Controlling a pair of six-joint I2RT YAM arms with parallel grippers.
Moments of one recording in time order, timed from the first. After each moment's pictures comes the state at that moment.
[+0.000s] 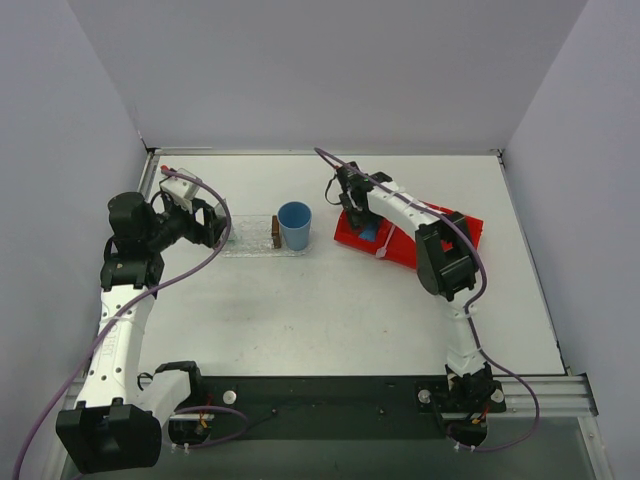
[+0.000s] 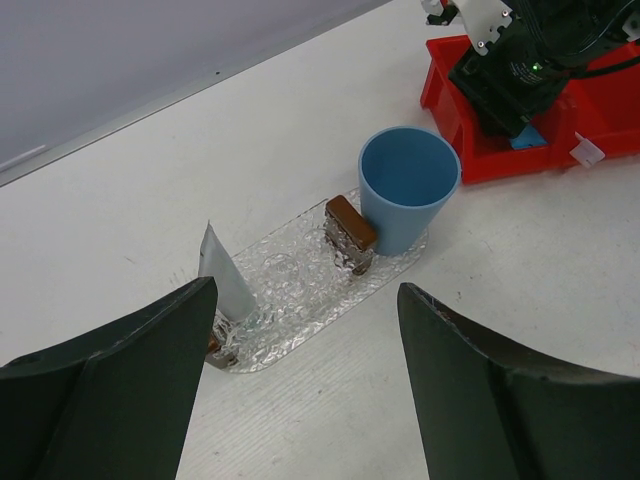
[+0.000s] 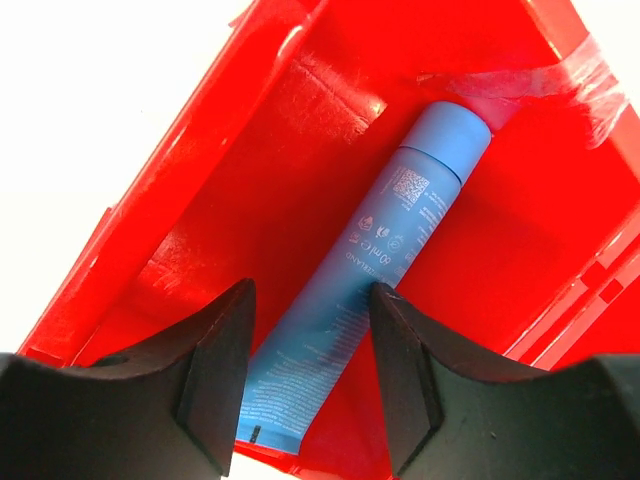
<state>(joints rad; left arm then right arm) 0.08 0.99 0.94 -0.24 0.64 0.18 0.50 2.22 1.79 -0.73 0.35 0.07</state>
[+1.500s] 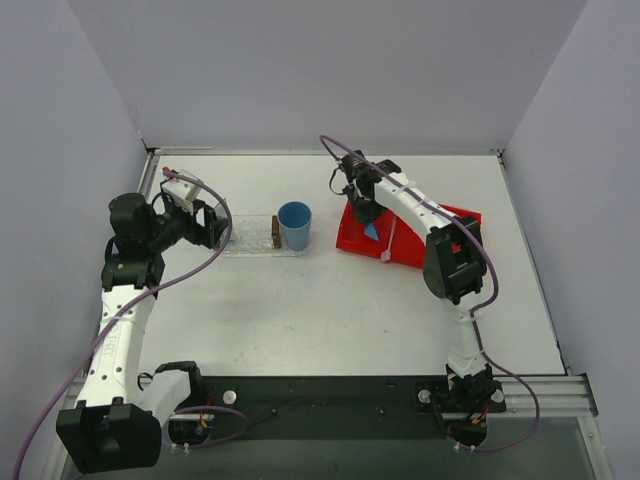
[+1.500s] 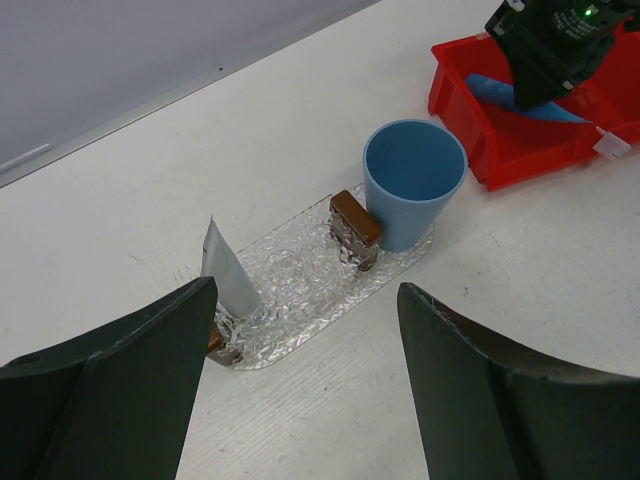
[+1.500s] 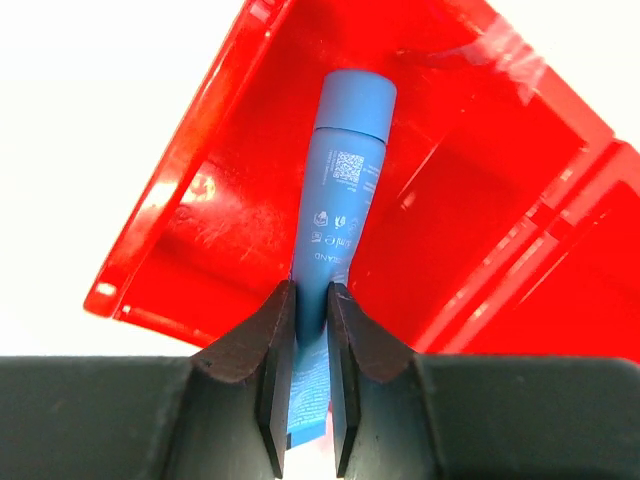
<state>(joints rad) 0.08 0.99 0.93 -0.23 0.64 0.20 0.49 2.18 1.87 -0.88 0.25 0.07</state>
